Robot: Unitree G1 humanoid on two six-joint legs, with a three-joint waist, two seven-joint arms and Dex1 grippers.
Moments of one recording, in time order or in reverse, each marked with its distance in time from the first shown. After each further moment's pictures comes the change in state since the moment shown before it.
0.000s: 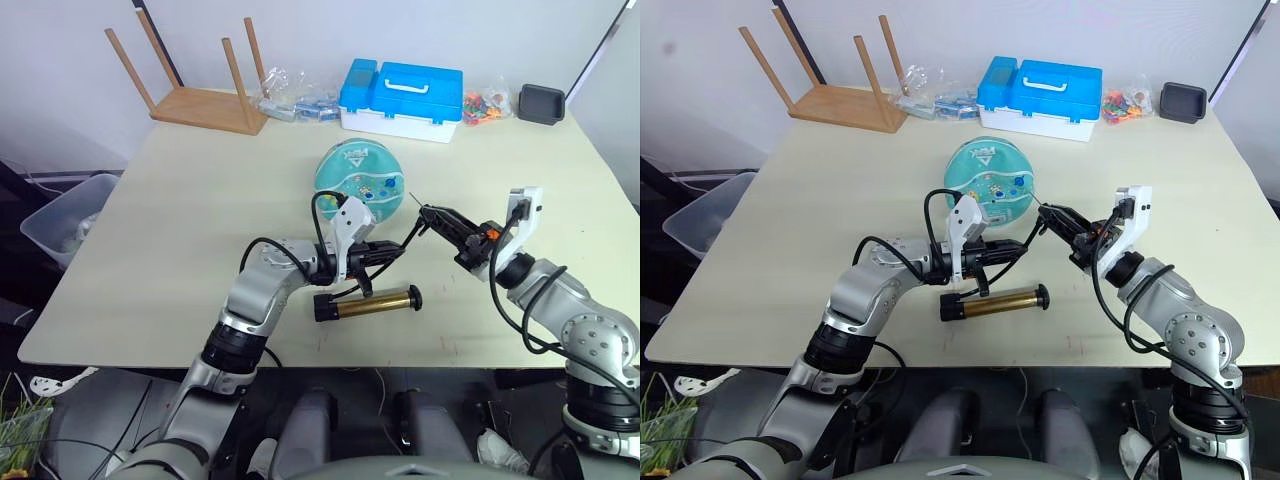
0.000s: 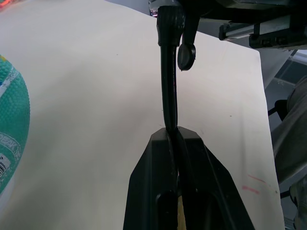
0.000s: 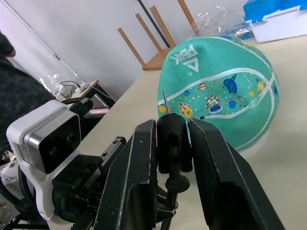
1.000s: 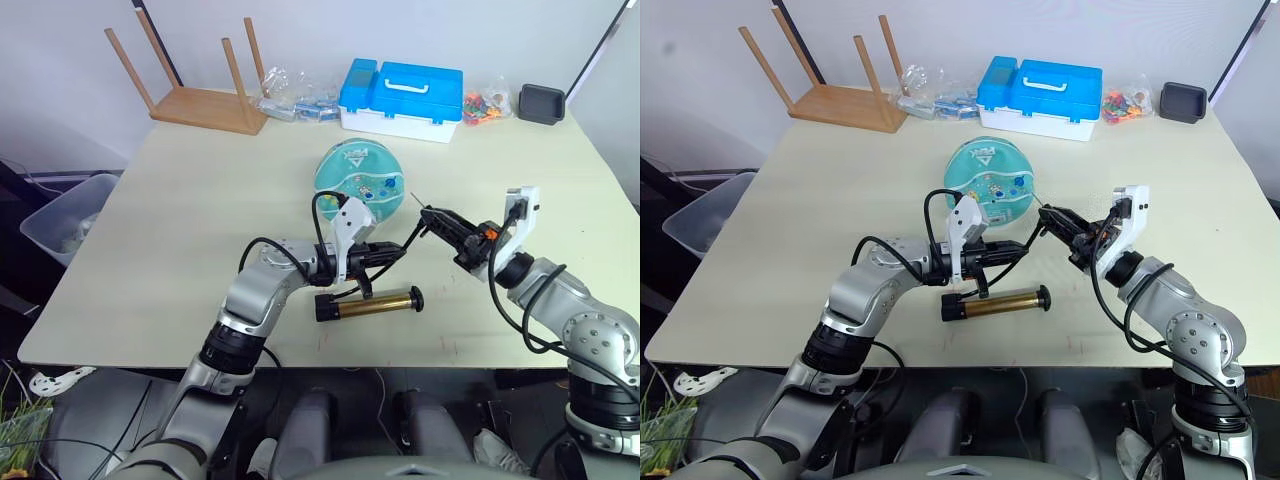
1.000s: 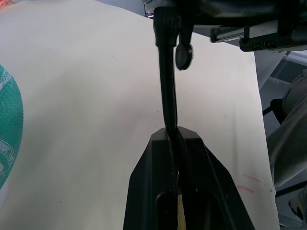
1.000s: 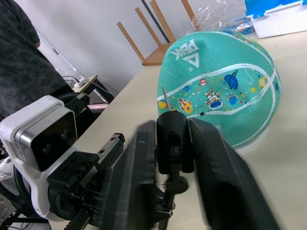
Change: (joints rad) left arm 0.000 0.011 -0.009 -0.010 -0.017 -0.002 -0.005; right arm -0.011 -0.013 0.013 0.000 0.014 0.012 -0.014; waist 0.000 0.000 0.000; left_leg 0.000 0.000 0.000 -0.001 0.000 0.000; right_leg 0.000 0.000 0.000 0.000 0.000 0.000
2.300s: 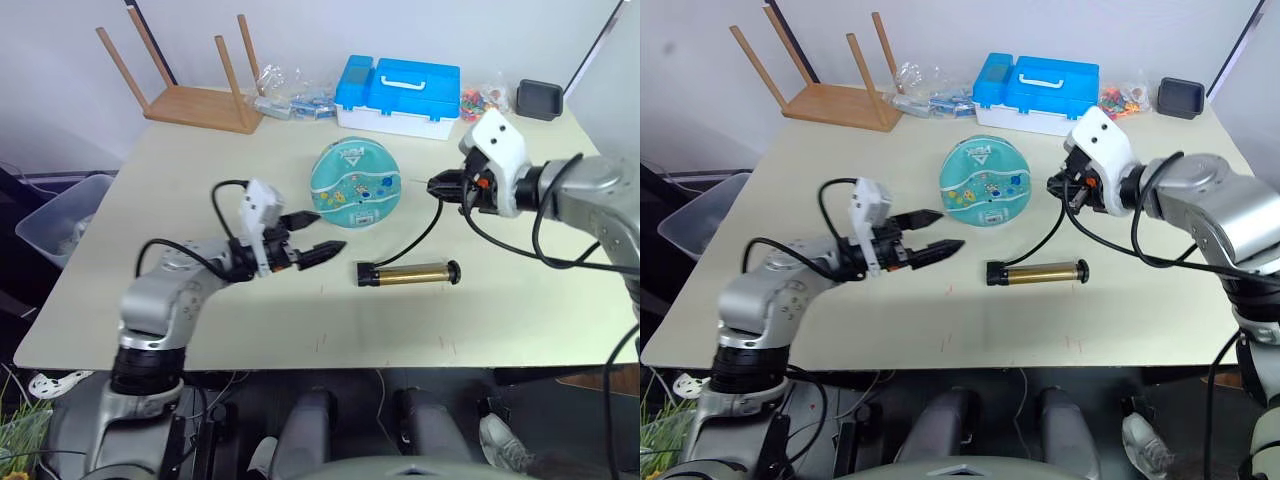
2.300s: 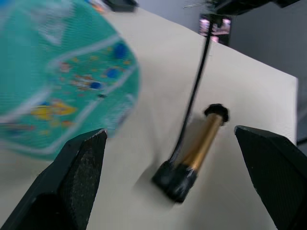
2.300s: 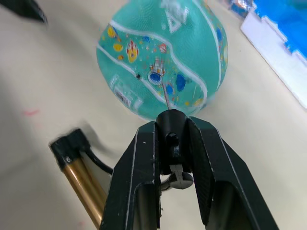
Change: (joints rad) left arm 0.143 0.327 0.379 -0.140 -0.259 0.113 0.006; right arm -0.666 -0.490 0.465 0.162 -0.485 0.207 0.378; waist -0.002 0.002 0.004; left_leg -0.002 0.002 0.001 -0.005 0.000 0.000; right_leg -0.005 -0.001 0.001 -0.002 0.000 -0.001
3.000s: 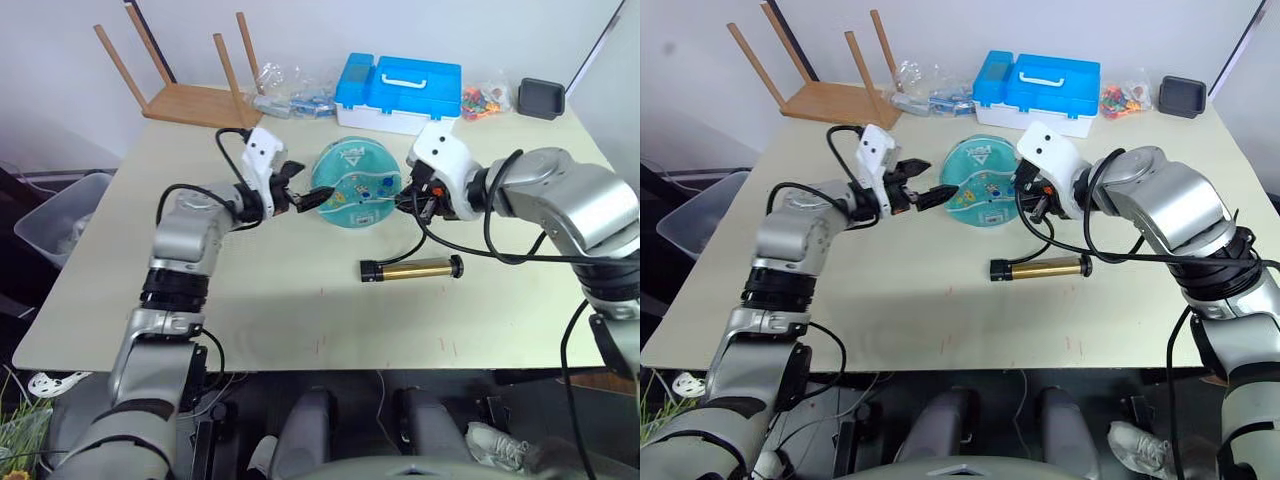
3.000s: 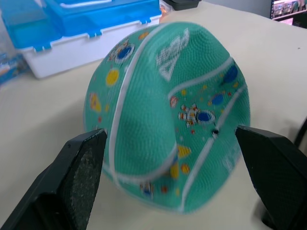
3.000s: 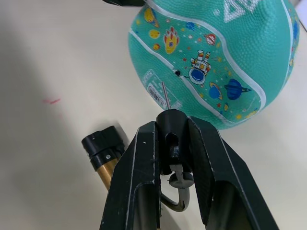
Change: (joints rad) left arm -0.436 -0.139 -0.201 0.605 0.316 -0.320 0.078; right arm -0.065 0.181 0.103 0.013 -0.154 0.157 0.016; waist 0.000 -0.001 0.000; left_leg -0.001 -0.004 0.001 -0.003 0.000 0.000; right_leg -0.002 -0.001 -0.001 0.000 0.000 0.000
